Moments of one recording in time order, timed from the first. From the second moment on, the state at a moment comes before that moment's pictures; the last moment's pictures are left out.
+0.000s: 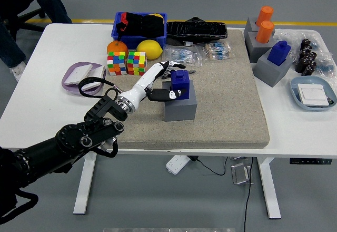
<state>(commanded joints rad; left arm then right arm) -0.85 0.05 -0.25 -0.72 0.79 0.33 -0.40 0.07 -0.33 1.92 0.20 -1.60 0.16 -0.20</state>
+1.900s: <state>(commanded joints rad) -0.79 0.18 -0.54 -0.82 0.78 0.18 -0.37 0.05 -0.33 1.96 0.20 -1.63 0.16 -0.20</state>
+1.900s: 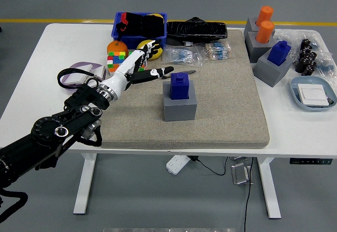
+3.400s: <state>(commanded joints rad) -0.72 0.46 -0.81 -0.71 0.79 0.23 -0.34 0.06 -0.33 2.02 0.20 -1.68 0.16 -0.21</state>
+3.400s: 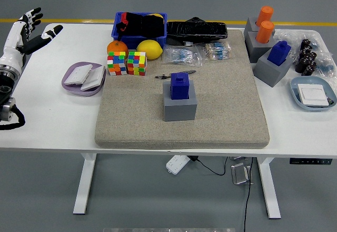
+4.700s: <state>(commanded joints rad) -0.73 0.48 -0.84 -0.73 0.80 0.23 -0.32 0.07 -0.34 2.00 0.20 -1.65 0.16 -0.21</state>
